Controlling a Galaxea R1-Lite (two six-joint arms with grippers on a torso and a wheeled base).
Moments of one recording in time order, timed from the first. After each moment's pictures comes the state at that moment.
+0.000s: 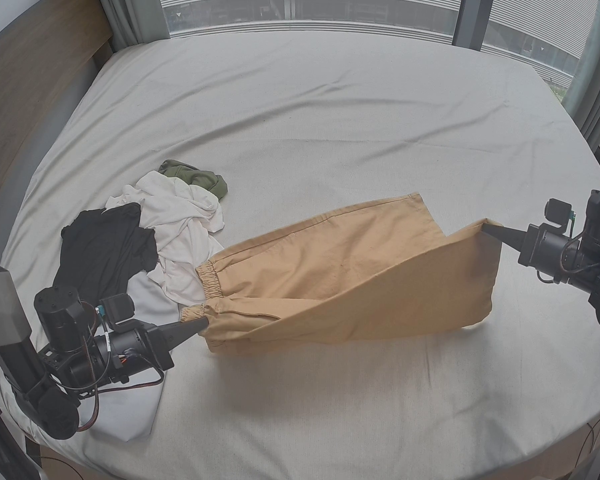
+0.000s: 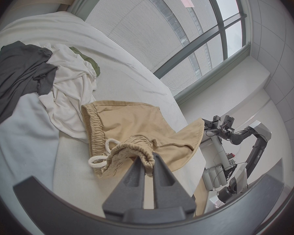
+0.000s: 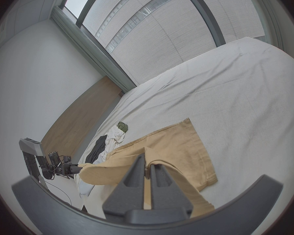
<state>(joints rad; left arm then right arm) -0.23 1.94 -0.18 -1.55 -0.55 -0.47 0.01 1.69 -0.63 -0.92 0.63 0.33</state>
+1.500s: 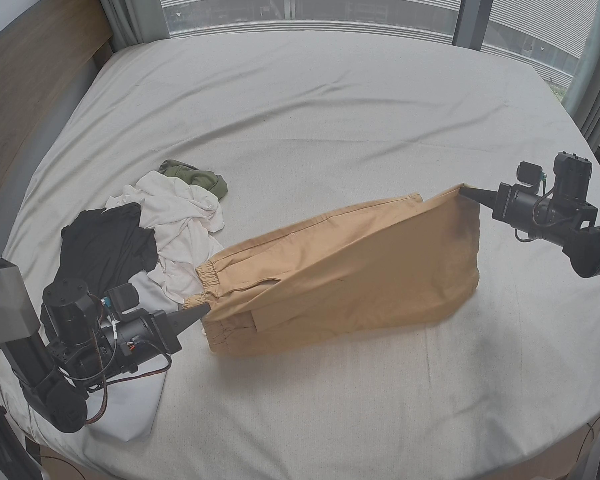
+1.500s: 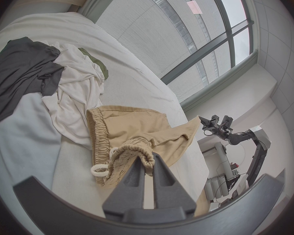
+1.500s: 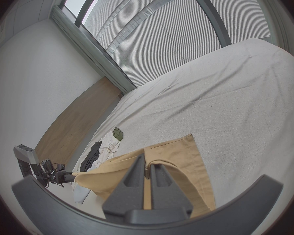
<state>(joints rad) -0.24 1.97 -0.25 -1.55 -0.47 -0.54 0.03 1.89 -1.02 -0.74 0.62 0.32</state>
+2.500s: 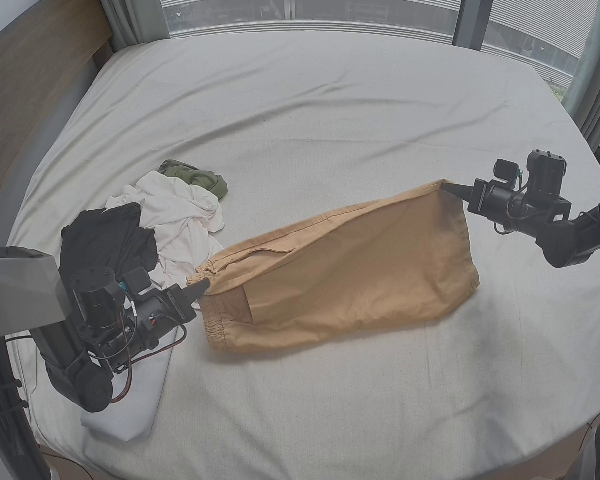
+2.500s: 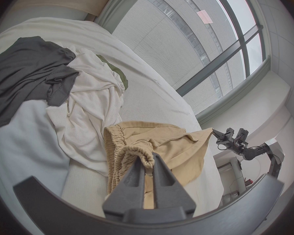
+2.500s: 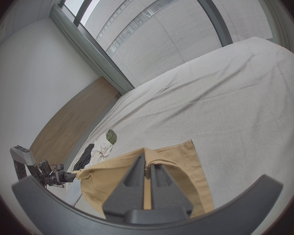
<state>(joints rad) -0.24 2.13 -0.43 -1.55 -0.29 -0.60 0.06 2.06 -1.19 -0.74 0.59 0.32</state>
